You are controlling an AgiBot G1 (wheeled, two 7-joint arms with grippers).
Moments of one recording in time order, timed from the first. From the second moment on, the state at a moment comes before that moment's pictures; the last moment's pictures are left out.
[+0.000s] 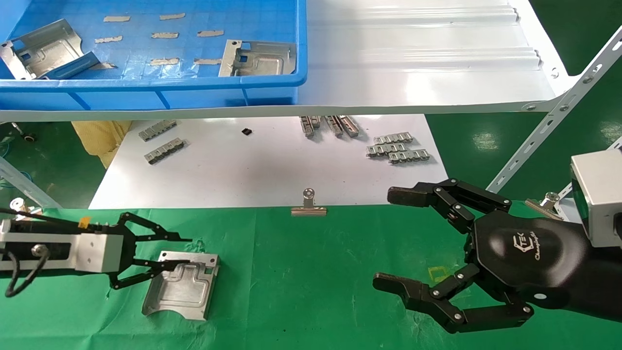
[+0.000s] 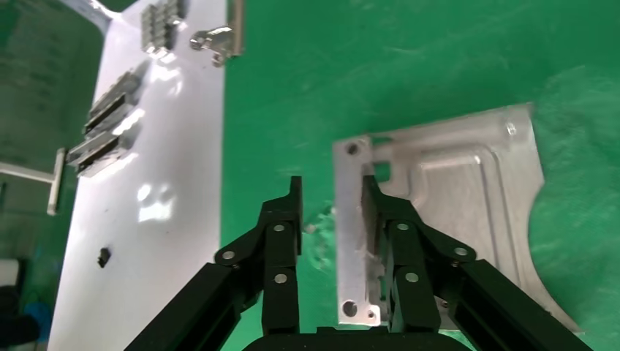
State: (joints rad) left arm -1.68 0.85 0.85 -0.14 1.15 1.58 0.95; right arm 1.07 -0.55 -0.38 1.21 -0.62 -1.41 0.11
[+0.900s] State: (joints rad) left arm -1.65 0.82 0.77 -0.12 1.01 1.58 0.66; right arm 1.07 -0.55 -0.38 1.21 -0.62 -1.41 0.11
